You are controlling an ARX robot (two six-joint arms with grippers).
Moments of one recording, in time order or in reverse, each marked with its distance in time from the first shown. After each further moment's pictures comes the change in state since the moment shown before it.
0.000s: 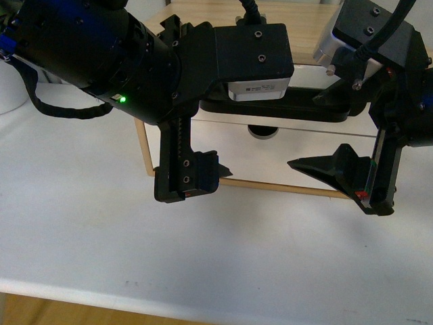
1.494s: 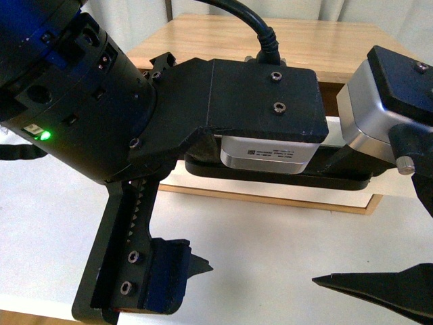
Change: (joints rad) left arm -0.095 -0.203 -0.070 -0.384 -0.011 -0.005; right arm 0.036 -0.213 -0.063 -0.516 -0.119 -0.228
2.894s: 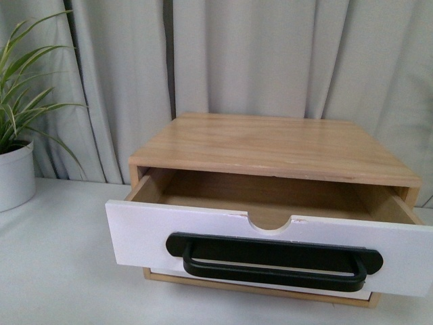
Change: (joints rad) left arm -0.101 -1.245 -0.879 0.575 -1.000 -0.745; right arm -0.722 -1.181 -0.548 0.237 -0.036 0.875
